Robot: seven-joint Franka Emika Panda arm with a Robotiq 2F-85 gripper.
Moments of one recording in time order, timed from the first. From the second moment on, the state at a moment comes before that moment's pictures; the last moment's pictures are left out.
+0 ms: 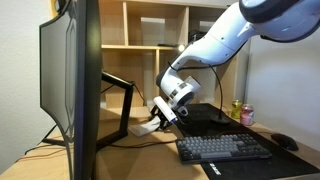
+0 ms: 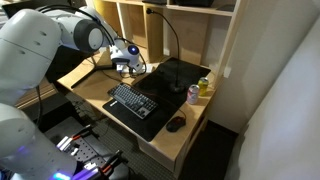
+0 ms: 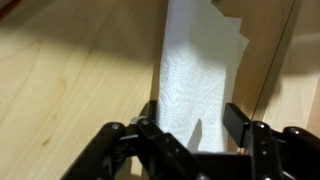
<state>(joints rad) 0.17 0.93 0.27 -1.55 1.04 2.85 0.13</state>
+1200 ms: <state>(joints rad) 0.01 0.72 0.37 -1.70 1.05 2.61 -0.08</state>
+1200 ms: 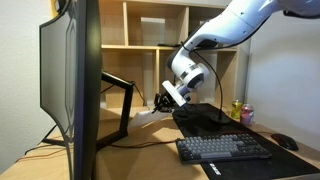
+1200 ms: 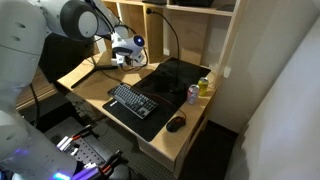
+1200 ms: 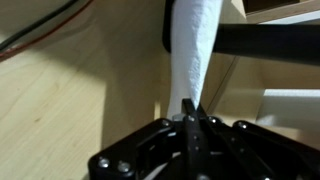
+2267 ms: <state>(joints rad) 0.14 0.34 0.25 -2.19 1.22 2.19 -0.51</state>
